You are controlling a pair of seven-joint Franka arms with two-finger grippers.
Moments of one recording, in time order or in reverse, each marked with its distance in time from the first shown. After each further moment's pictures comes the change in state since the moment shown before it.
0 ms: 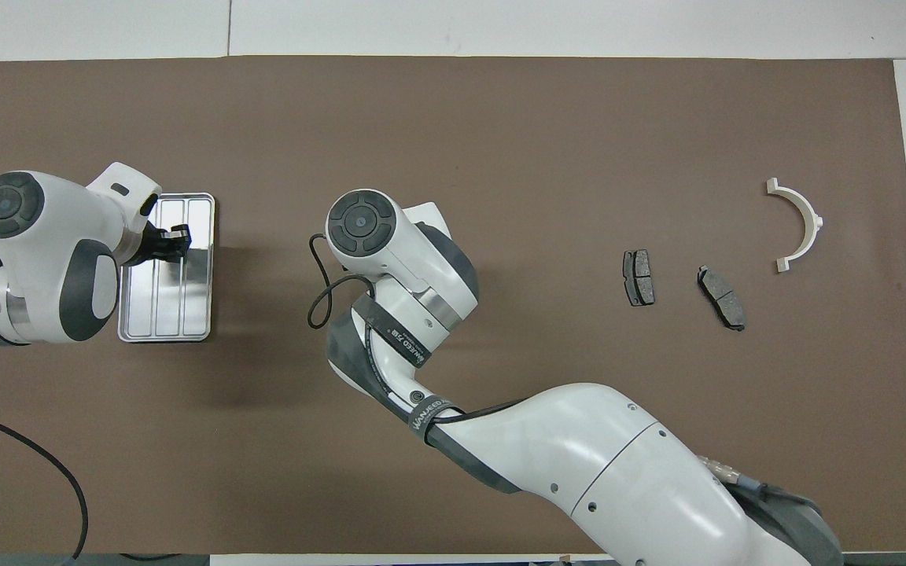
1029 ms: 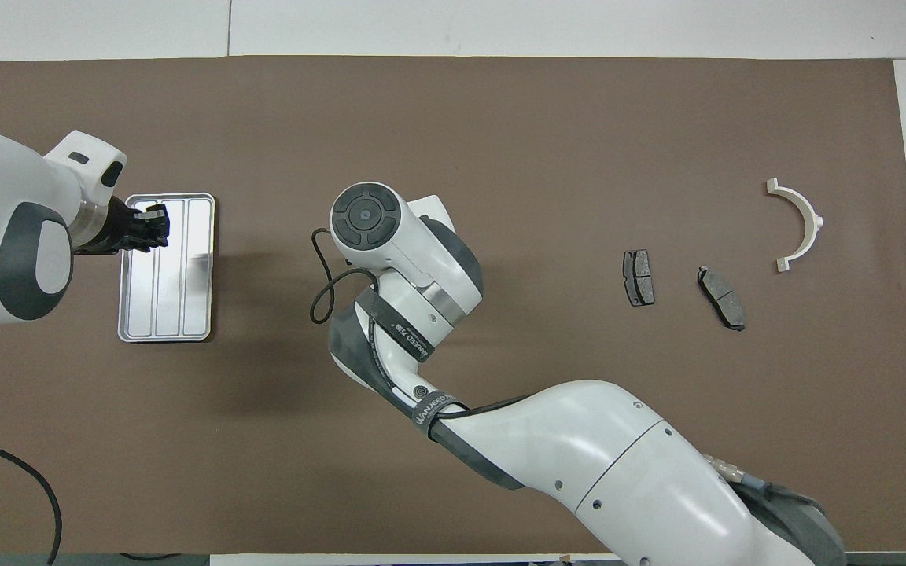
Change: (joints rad) left arm 0.003 -0.063 -0.018 0.125 -0.076 -0.231 -0.038; right arm -0.010 0.000 -0.006 0.013 0.000 -0.007 -0.030
